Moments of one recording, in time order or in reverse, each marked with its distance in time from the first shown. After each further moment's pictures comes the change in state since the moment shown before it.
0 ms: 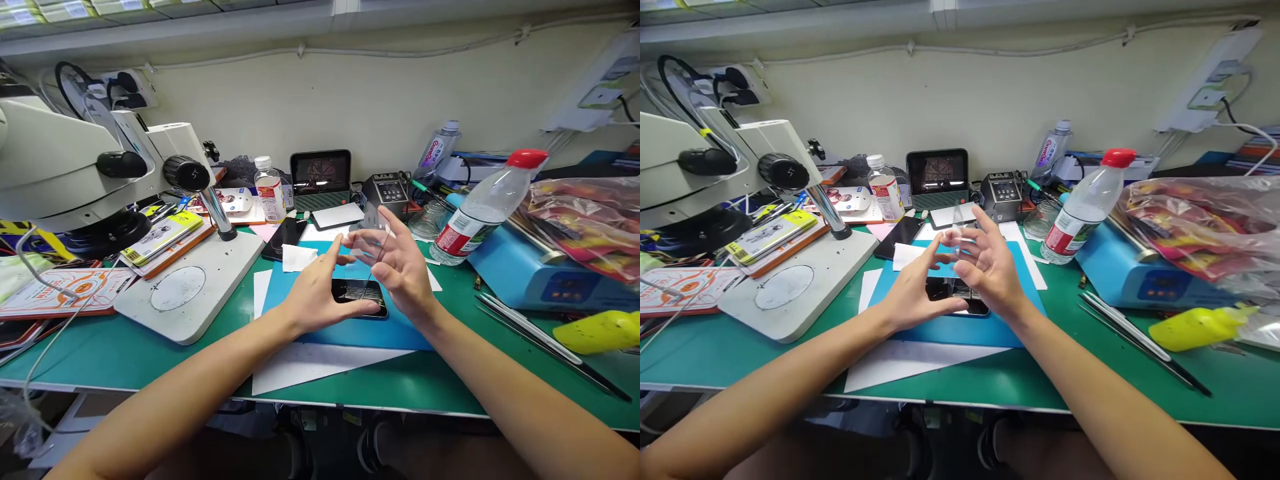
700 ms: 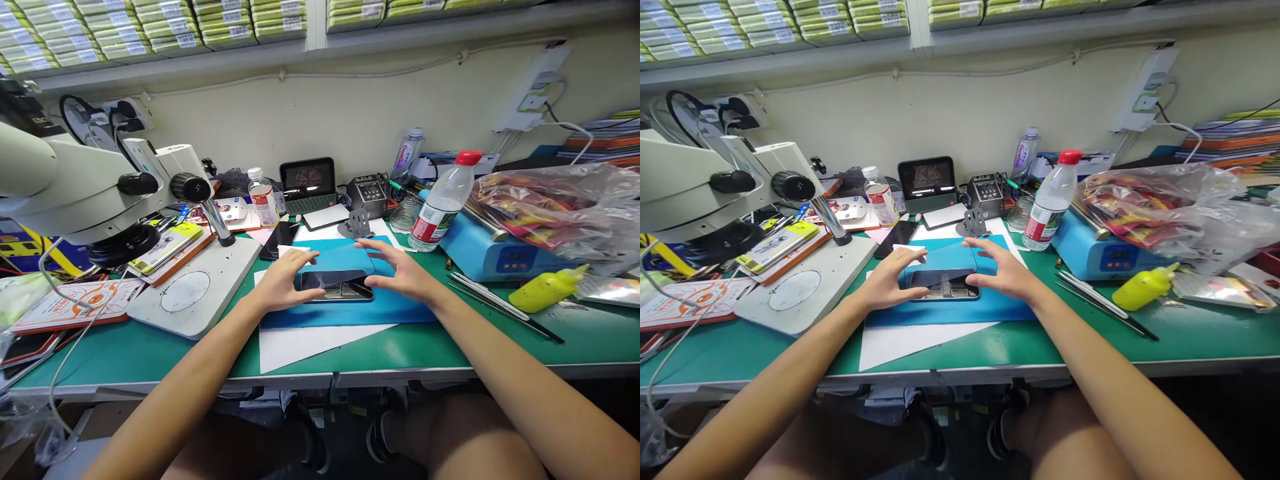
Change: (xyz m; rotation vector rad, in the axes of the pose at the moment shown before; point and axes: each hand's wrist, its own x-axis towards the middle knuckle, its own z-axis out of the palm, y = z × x) left_hand -0.018 -0.031 -0.051 0.224 -0.199 0.114; right_hand -0.025 -0.007 -0.061 -0.592 -0.237 0.161
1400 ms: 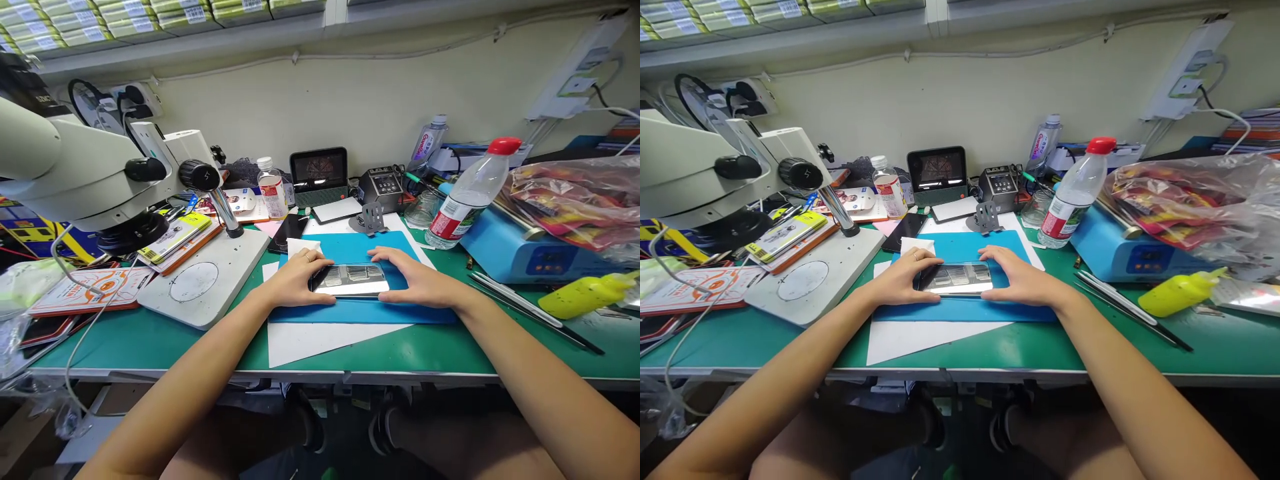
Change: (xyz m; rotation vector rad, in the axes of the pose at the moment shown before) left_hand 0.002 -0.006 0.004 0.010 -0.209 -0.030; right_hand -0.002 0.001 -0.008 -0.361 -0.305 0.156
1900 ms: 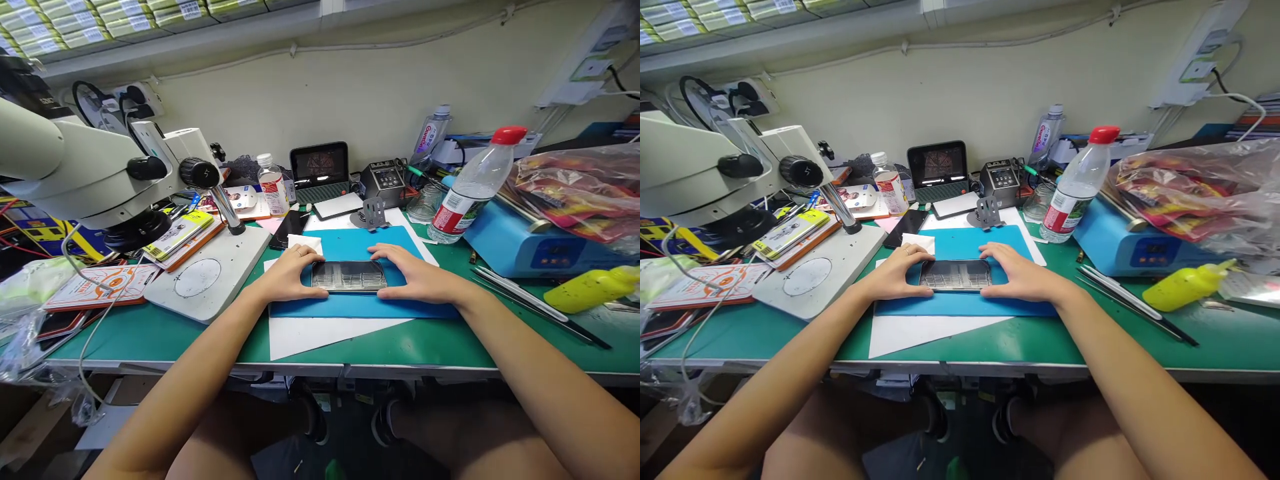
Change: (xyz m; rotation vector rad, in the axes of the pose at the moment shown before) left_hand -0.012 -0.005 -0.008 0.039 0.010 -0.085; right_hand 0.002 0.005 0.004 -0.043 -0.038 0.000
